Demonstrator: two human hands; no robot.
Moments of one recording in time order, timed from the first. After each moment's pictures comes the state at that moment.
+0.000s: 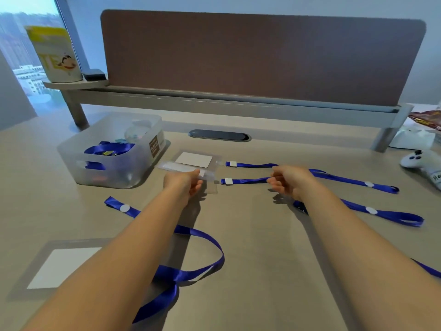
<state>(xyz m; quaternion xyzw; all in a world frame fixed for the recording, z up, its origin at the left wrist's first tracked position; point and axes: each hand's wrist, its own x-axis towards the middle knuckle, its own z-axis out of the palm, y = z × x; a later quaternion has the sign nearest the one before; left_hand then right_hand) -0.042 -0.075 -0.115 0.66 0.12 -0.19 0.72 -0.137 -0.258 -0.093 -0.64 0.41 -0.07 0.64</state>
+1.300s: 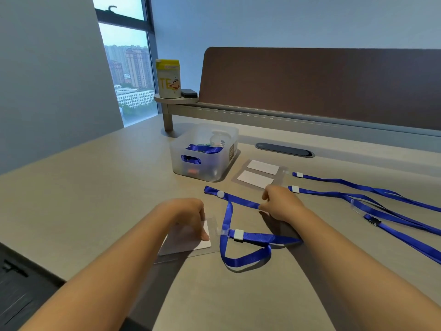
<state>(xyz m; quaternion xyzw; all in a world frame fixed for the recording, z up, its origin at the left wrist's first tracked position) -0.069 0.100 -0.110 0.95 -0.16 -0.24 0.05 -0.119 -0.094 -0.108 -0.98 0.13 0.01 0.16</state>
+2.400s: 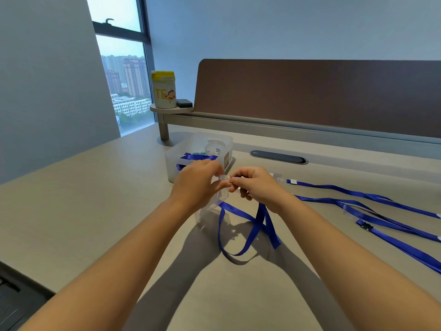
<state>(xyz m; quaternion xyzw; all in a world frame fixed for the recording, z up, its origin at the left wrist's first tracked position) -0.094 0.073 -0.057 0.91 -0.29 0.20 0.21 -0.123 -0.062 -0.055 -0.86 -0.01 -0.04 0.51</state>
